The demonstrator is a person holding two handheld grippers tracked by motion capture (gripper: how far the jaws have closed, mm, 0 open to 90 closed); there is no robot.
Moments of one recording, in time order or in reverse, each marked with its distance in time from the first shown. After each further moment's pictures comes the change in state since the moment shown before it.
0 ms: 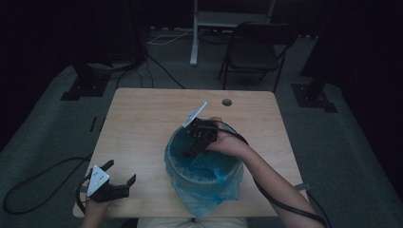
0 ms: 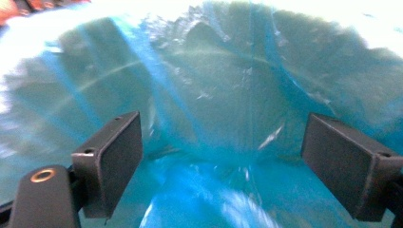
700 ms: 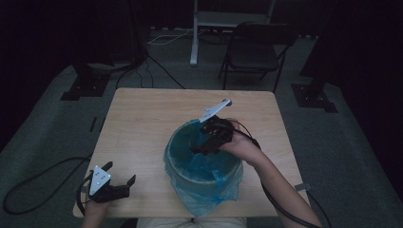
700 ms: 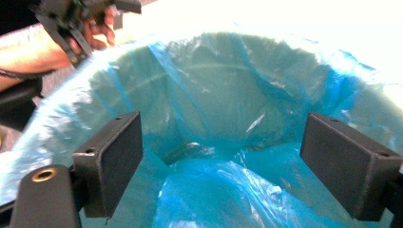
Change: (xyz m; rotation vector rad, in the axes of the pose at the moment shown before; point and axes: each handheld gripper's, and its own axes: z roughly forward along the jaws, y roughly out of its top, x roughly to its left) left arm 0.001 -0.006 0.002 0.059 0.043 -0.007; right arm 0.007 -0.024 -0.044 -0.181 -0.021 0.064
